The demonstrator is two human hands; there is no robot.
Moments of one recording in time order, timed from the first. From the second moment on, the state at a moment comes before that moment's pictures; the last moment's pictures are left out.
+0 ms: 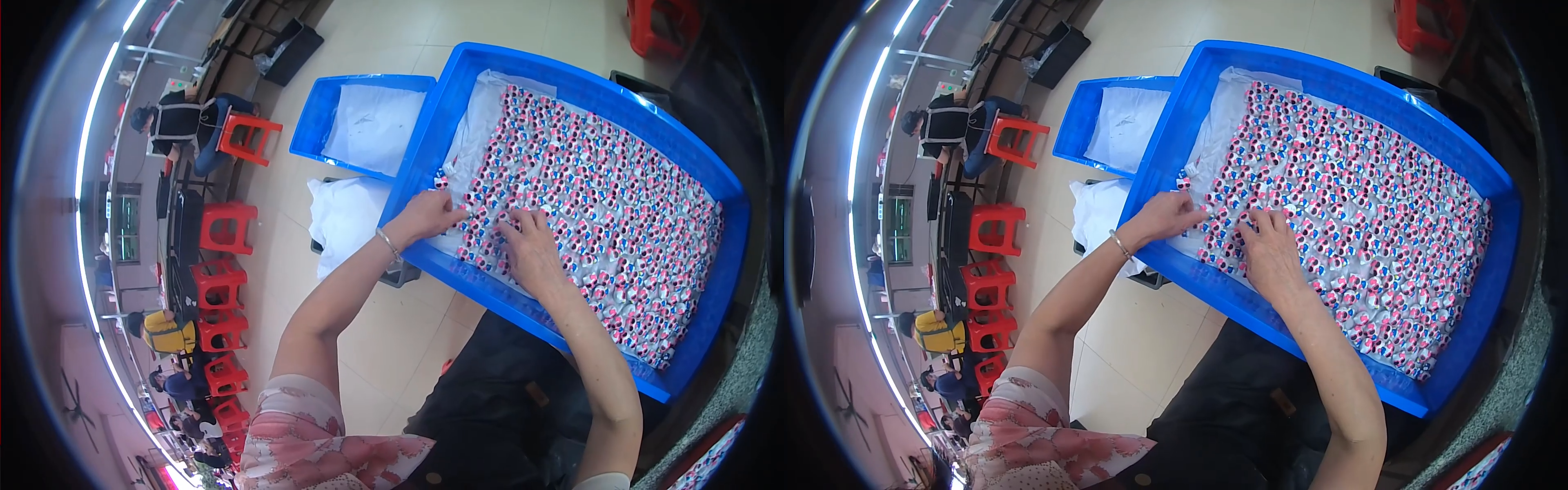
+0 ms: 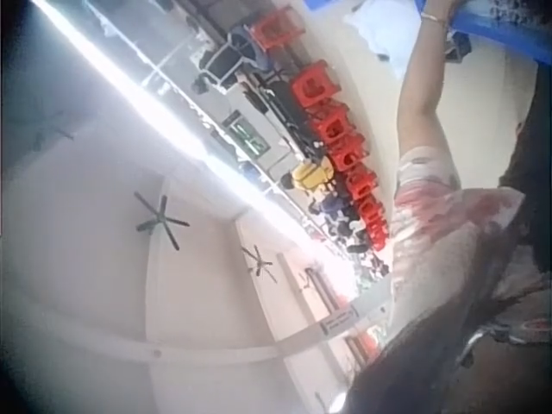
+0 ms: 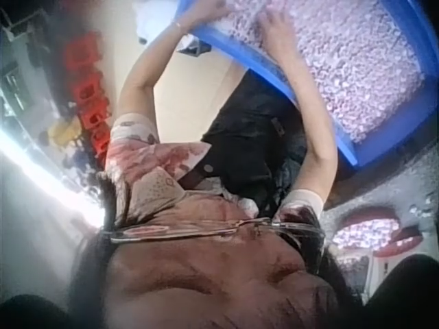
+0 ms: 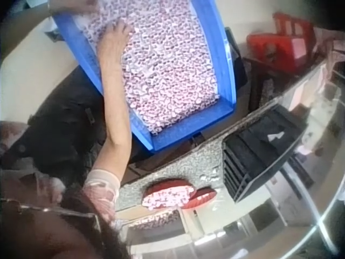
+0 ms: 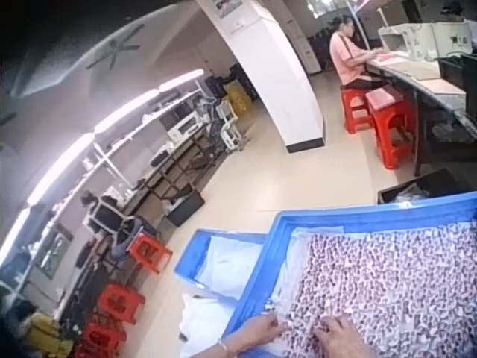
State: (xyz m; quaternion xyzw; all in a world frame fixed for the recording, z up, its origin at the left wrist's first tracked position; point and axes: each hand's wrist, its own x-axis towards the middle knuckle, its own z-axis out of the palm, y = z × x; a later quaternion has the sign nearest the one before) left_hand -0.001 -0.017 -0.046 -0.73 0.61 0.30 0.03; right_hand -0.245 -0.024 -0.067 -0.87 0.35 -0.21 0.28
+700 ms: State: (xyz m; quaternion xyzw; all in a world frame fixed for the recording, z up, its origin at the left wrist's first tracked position) left_hand 0.010 0.004 -0.023 -0.62 0.73 0.28 0.09; right_hand -0.252 -0.021 -0.063 -0.87 0.35 -0.19 0.30
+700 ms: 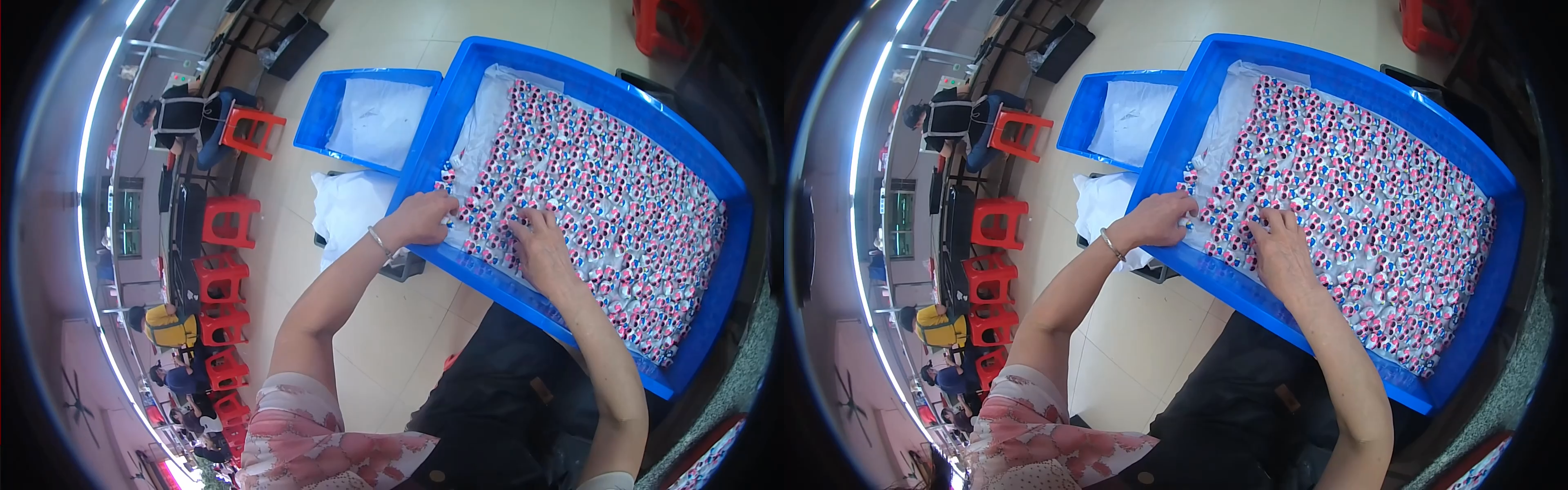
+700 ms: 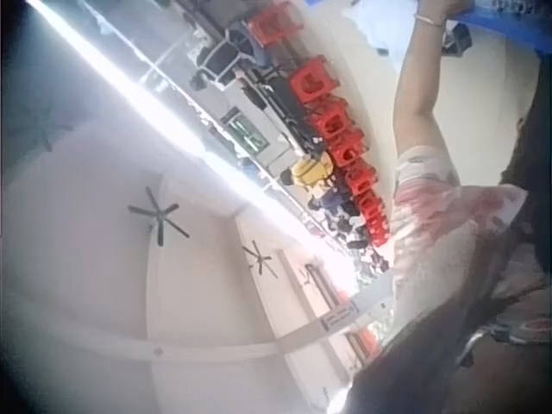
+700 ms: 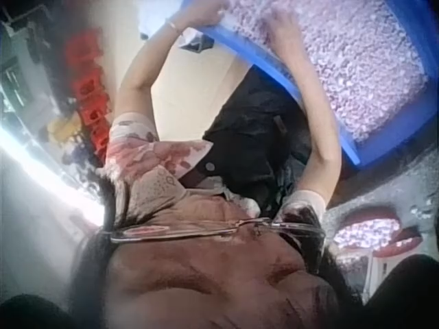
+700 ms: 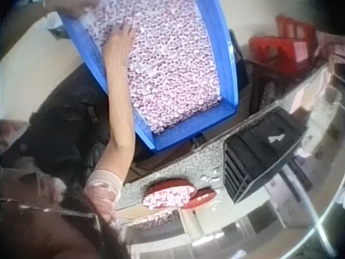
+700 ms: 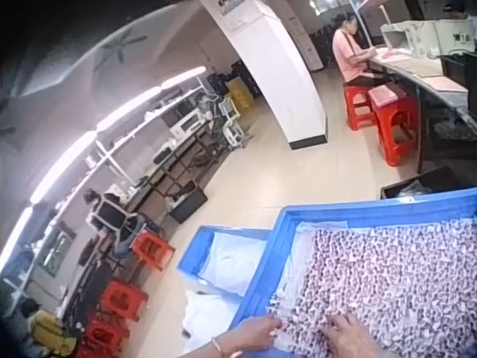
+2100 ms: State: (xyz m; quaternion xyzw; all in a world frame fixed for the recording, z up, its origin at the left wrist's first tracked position) left_hand 0.014 -0.012 -0.048 -0.62 0.72 0.32 0.02; right_hand -0.266 -0.025 -0.062 -0.87 0.35 -0.18 0.29
